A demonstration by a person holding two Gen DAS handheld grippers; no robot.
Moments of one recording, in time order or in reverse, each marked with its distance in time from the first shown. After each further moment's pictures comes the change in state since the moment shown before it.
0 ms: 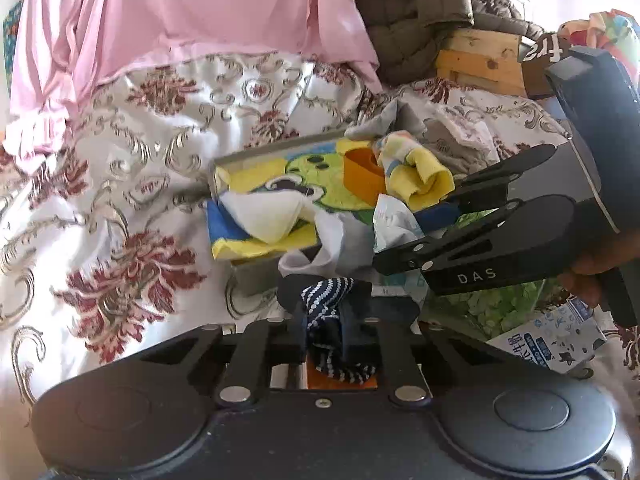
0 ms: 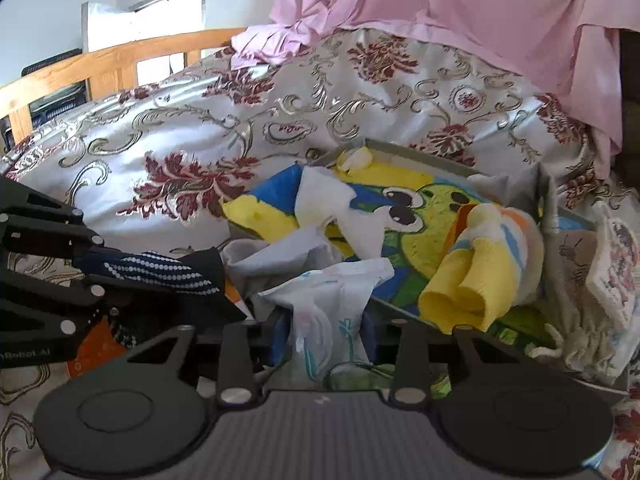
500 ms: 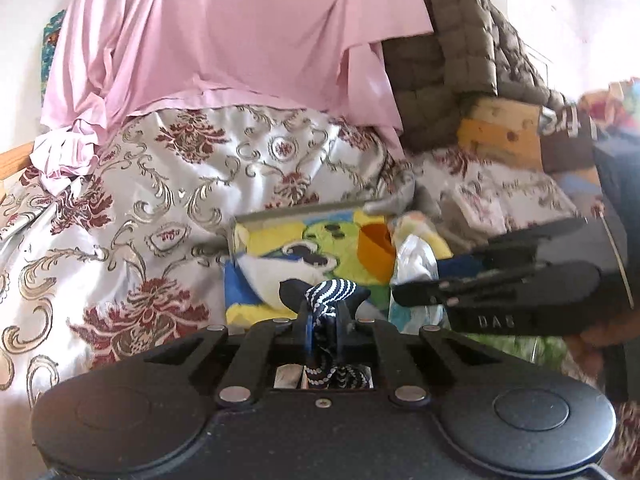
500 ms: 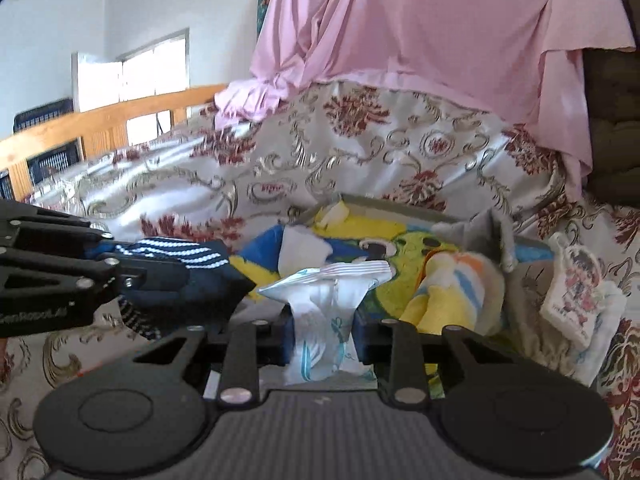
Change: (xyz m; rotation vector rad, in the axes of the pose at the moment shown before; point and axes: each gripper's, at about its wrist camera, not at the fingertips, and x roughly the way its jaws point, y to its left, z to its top) left arm -0.017 0.000 0.031 -0.112 -0.155 0.044; right arm -0.036 -0.018 0.008 0.065 -0.161 -0.017
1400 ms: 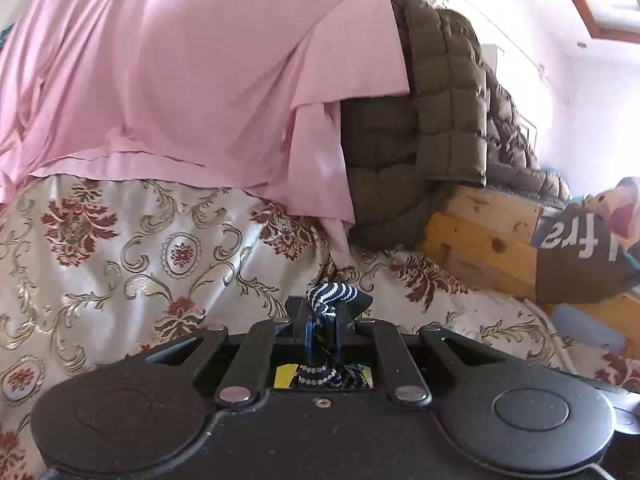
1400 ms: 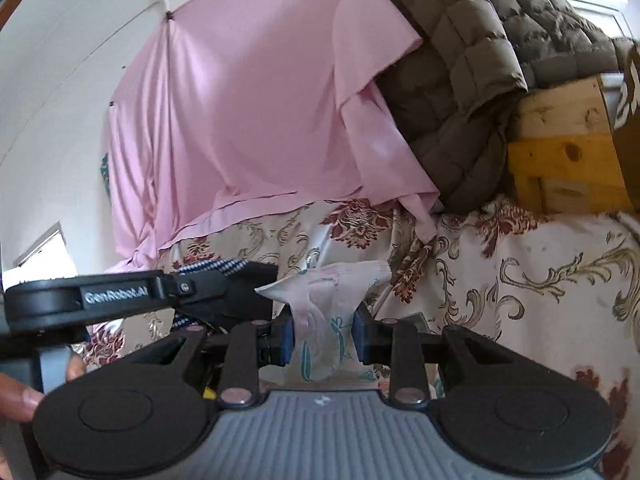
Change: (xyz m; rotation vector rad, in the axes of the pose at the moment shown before) left arm 0.162 -0.080 0.147 -0.059 -0.149 -0.128; right arm -0.008 -0.176 0.016 0.484 -0.350 -0.202
